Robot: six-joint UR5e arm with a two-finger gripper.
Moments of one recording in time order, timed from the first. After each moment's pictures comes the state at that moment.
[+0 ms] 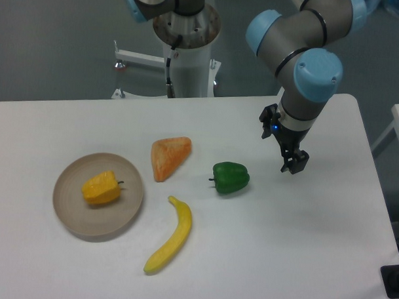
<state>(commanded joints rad) 2.40 -1.98 -1.34 -1.43 1.55 1.69</state>
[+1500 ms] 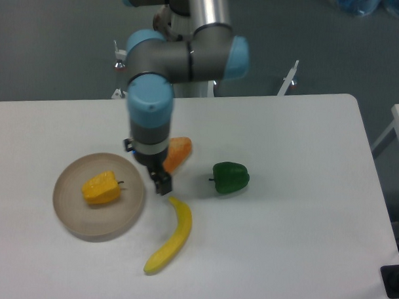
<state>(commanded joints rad) 1.88 -2.04 -1.41 -1.20 1.50 1.04</state>
